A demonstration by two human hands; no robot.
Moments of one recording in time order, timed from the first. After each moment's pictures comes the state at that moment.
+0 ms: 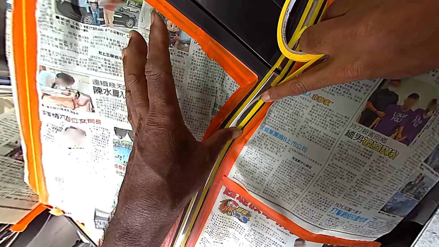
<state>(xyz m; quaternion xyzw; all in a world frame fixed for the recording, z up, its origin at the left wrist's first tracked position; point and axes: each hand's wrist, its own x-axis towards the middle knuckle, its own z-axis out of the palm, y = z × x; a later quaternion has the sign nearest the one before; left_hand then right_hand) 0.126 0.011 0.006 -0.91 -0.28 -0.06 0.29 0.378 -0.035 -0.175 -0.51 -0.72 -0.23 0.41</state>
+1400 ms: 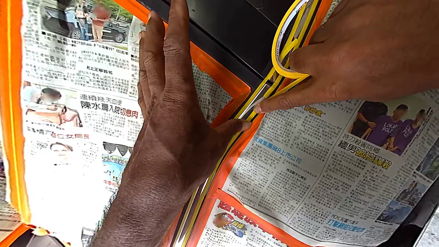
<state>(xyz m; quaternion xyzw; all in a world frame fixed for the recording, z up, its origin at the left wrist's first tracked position) 0.167 0.009 -0.002 -0.91 -0.30 -0.03 0.28 0.383 -0.041 -0.174 -0.47 -0.75 -0.34 0.32</state>
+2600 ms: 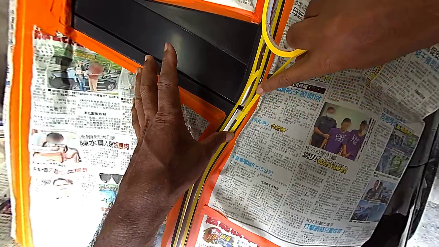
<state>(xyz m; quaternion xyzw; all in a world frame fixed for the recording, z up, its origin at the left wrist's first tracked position) 0.189 0.021 -0.006 -0.92 -0.27 -0.01 0.30 0.433 -0.057 -0.194 -0.57 -0.67 -0.26 0.41</state>
